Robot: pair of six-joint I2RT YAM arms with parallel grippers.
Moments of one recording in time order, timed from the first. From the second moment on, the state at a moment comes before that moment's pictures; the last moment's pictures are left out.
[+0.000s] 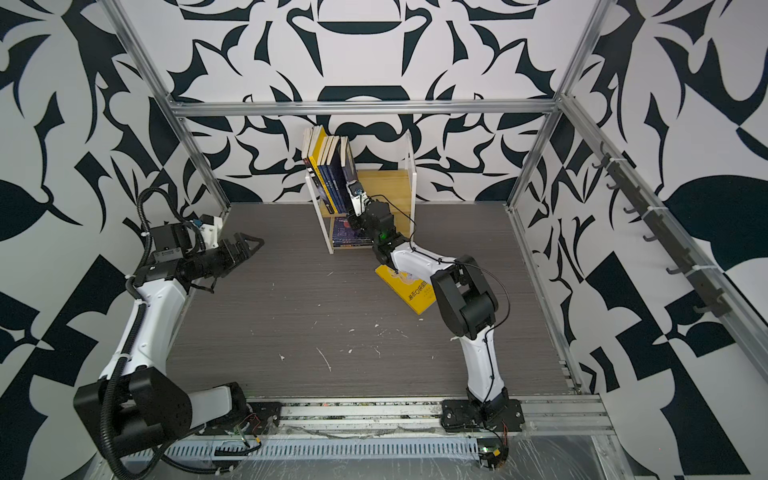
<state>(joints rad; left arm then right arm) 0.25 1.24 1.09 -0.60 0.71 -0.32 0.59 2.06 1.51 0.49 0.06 -0.14</state>
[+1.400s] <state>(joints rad) 0.26 1.24 1.07 -0.60 0.71 -0.32 0.59 1.55 1.12 0.23 -0.10 -0.12</state>
